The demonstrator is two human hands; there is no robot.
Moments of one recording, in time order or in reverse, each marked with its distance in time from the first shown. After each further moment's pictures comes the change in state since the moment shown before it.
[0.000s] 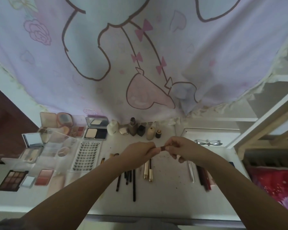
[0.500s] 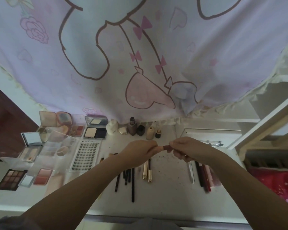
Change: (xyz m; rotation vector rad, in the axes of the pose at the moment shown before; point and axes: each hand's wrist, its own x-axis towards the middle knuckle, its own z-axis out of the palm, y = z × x) left_hand 0.009 0.003 -0.003 0.040 0.016 0.035; right_hand 0.003 0.005 -0.019 0.117 -0.105 0.071
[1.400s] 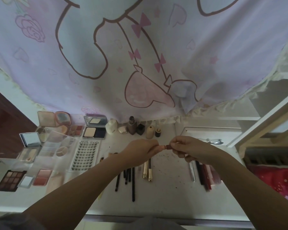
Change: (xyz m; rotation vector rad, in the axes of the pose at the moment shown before) left_hand 0.005 -0.004 0.005 0.011 0.029 0.040; right_hand 0.000 0.006 -0.003 0.041 -0.013 0.008
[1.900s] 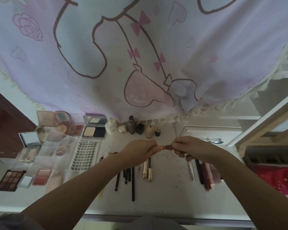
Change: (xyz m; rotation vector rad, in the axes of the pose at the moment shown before) left_hand 0.000 -0.008 0.005 0.026 -0.018 -0.006; right_hand -0.002 0.000 -0.004 -0.093 0.006 0.018
